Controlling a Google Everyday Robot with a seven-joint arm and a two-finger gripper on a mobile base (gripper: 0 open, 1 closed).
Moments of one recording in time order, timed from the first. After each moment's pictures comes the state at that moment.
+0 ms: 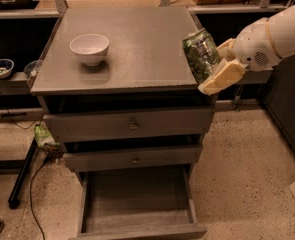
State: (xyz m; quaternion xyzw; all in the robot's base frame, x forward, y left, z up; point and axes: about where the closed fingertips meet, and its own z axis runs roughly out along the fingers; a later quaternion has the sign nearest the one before) arm 0.575 -0.157 0.933 -0.56 0.72 0.14 0.38
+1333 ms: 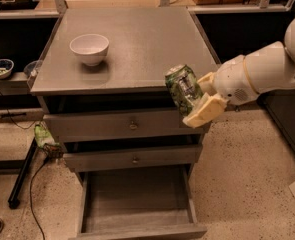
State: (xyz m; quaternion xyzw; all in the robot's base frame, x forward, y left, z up) arm 0.531 -0.117 0.872 -0.58 0.71 0.18 0.36
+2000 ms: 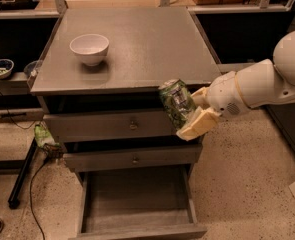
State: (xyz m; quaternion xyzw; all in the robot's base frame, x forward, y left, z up) arm 0.514 -0.102 0.843 -0.57 0.71 0.21 0.34
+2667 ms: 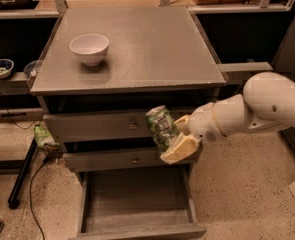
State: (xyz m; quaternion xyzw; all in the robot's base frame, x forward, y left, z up) arm 0.500 -0.069 0.763 -0.55 0.72 0.27 0.33
